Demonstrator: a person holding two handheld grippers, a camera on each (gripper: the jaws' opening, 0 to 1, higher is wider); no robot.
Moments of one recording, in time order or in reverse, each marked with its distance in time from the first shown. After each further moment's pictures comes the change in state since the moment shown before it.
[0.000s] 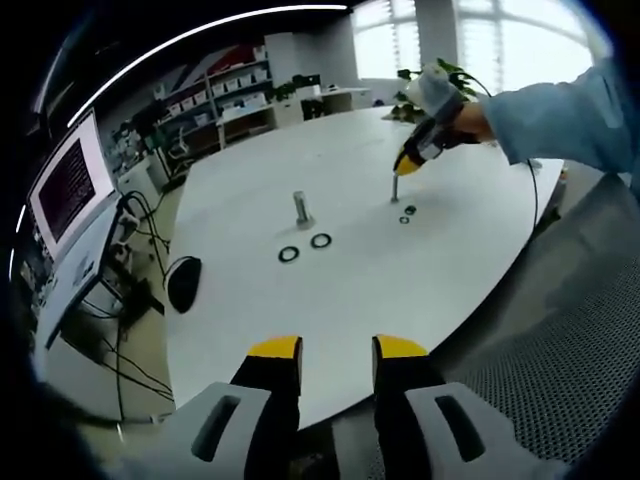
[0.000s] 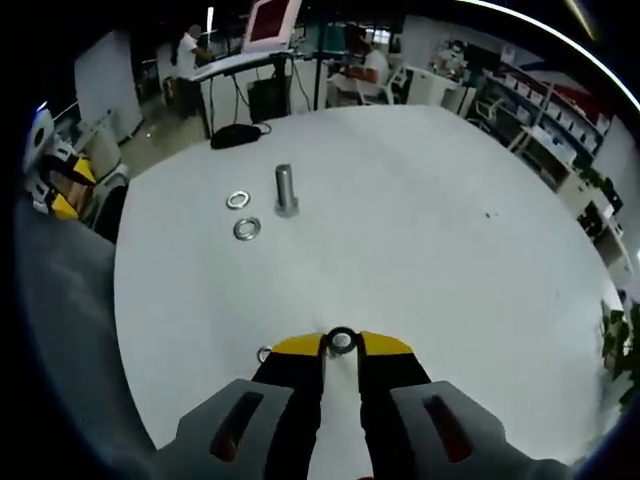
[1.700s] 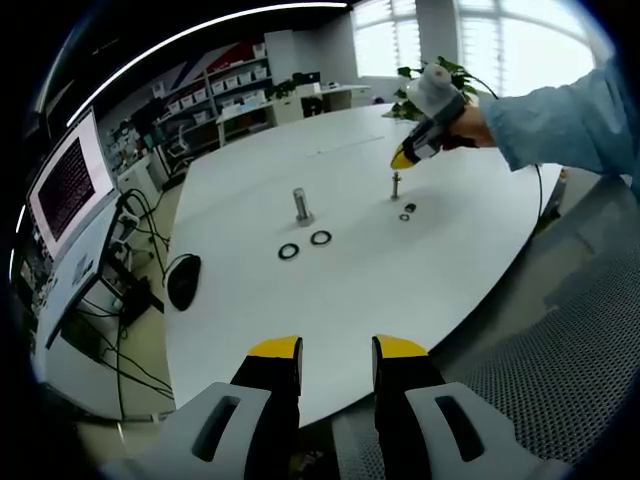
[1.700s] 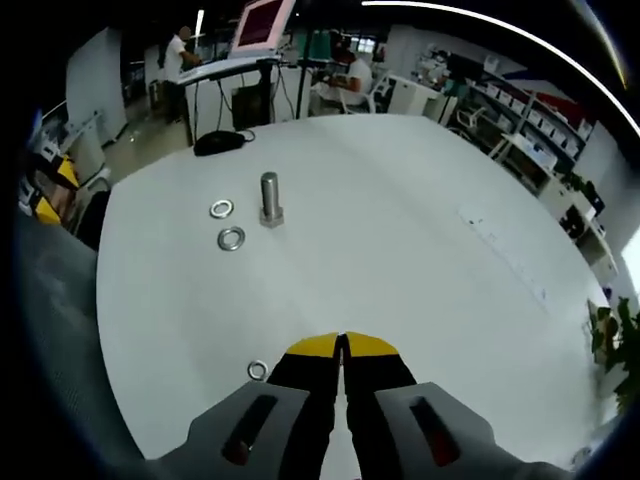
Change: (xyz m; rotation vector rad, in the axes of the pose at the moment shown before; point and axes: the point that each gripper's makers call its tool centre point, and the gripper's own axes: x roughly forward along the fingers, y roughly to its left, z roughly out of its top) left arm 0.000 0.000 -0.002 0.000 0.013 0.001; right arm 0.001 -0.005 0.007 0.013 -0.051 -0.091
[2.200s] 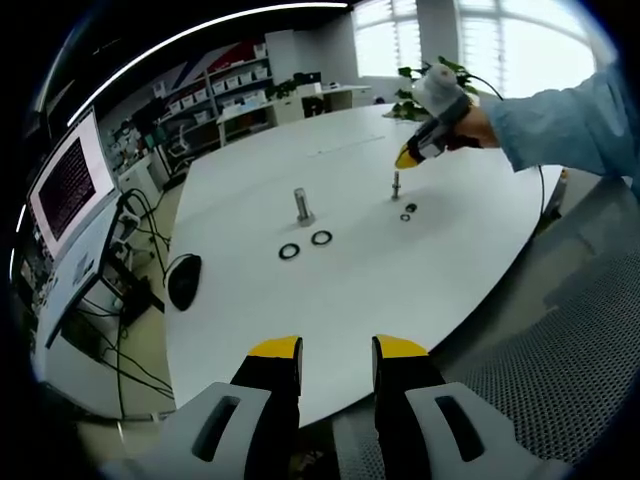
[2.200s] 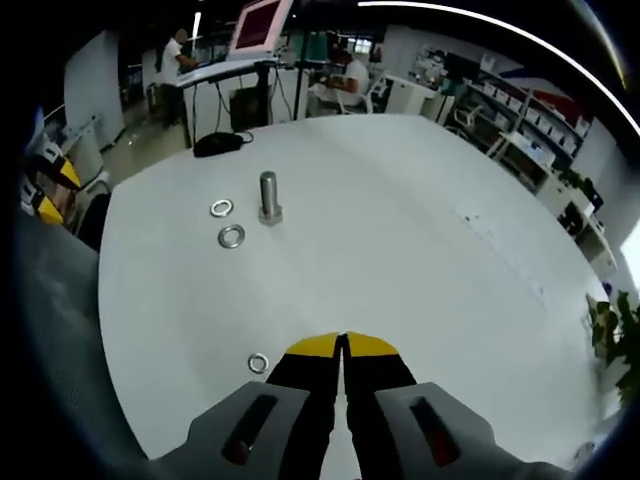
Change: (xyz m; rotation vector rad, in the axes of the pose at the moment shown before) left arm 0.000 0.000 0.000 -0.001 -0.001 0.002; right arm -0.007 -0.002 -0.010 0.019 -0.004 -0.005
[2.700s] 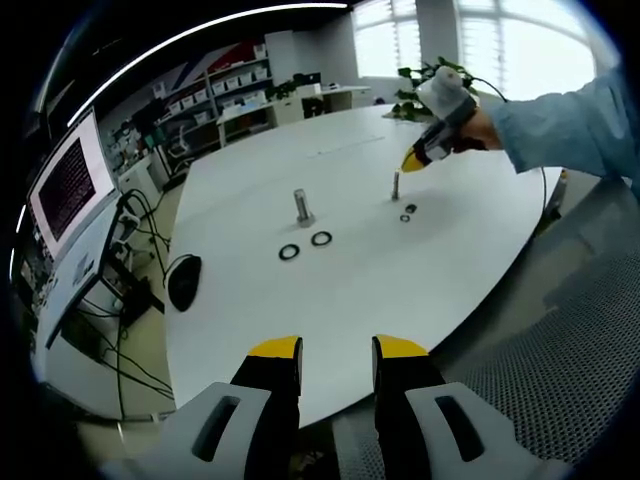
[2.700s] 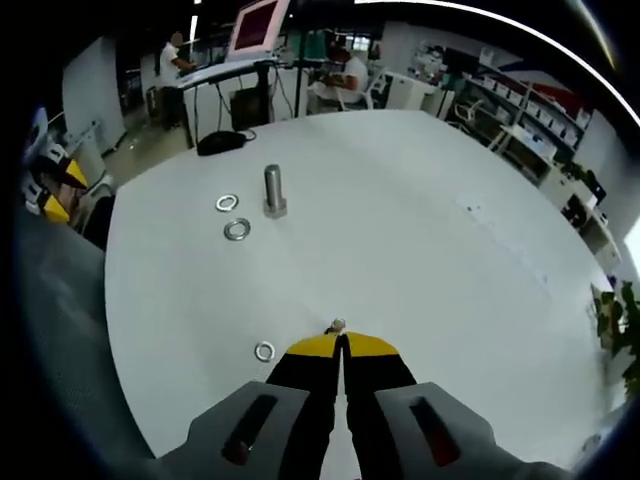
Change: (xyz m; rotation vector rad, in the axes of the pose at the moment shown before) left arm 0.000 0.000 0.001 0.000 -0.003 0.000; right arm -0.004 0.005 -0.011 0.021 0.014 0.026
